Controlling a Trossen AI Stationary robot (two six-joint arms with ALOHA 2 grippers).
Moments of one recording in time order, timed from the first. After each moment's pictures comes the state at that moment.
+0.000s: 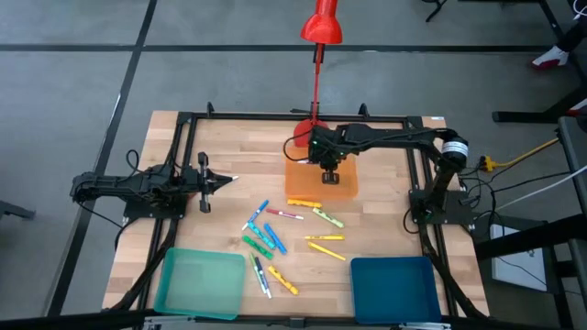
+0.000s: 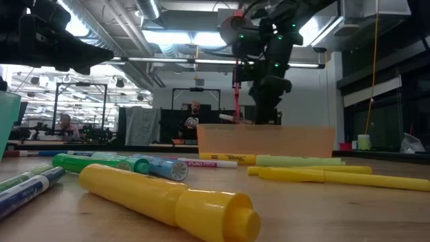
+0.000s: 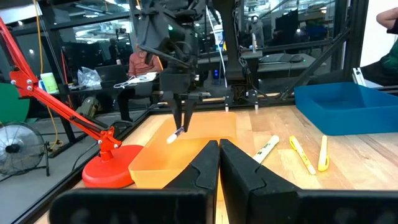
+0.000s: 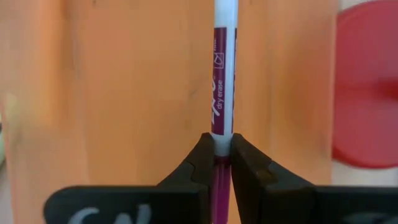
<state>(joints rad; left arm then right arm) -0.01 0.00 0.01 0.04 -0.18 0.12 -0.32 1.76 1.33 -0.77 0.03 -0.35</state>
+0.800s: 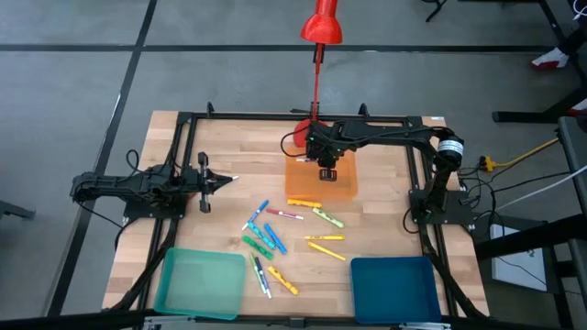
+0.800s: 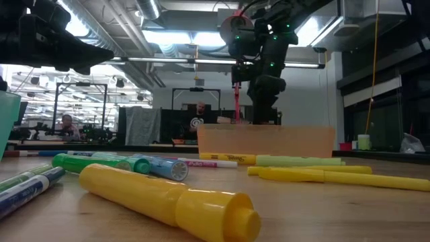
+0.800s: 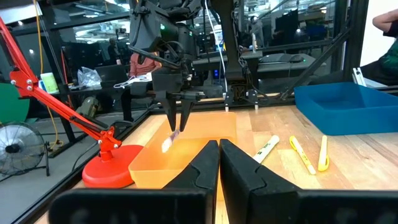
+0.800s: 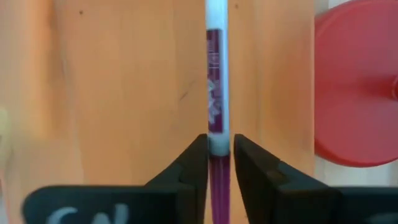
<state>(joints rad) -0.01 0.00 0.01 0.04 -0.18 0.12 -0.33 1.79 1.39 -0.81 0.04 -0.32</state>
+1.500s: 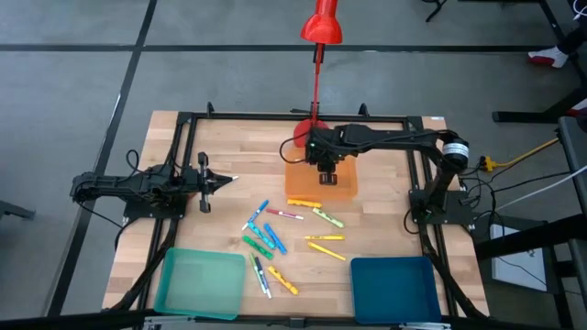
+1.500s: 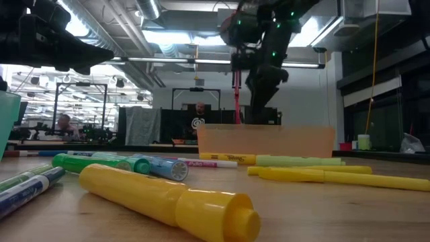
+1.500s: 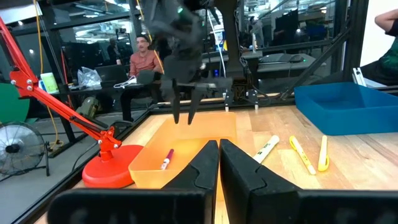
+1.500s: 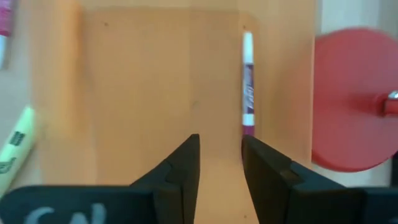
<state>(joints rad) -0.01 0.00 0.01 0.04 -0.18 0.12 -0.25 1.74 1.39 -0.81 0.09 -0.32</state>
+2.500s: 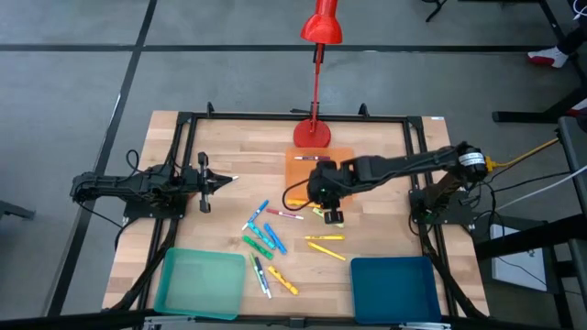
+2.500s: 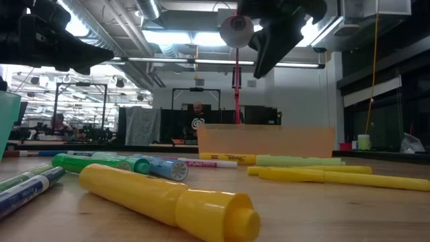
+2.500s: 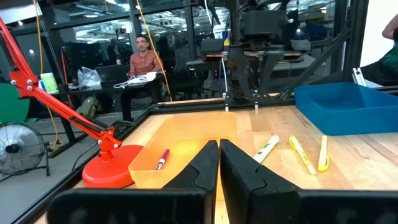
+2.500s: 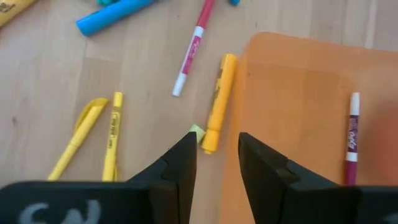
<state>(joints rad) -0.01 0.00 0.01 0.04 -0.18 0.12 0.10 1.62 1.39 -0.84 0.09 -0.08</state>
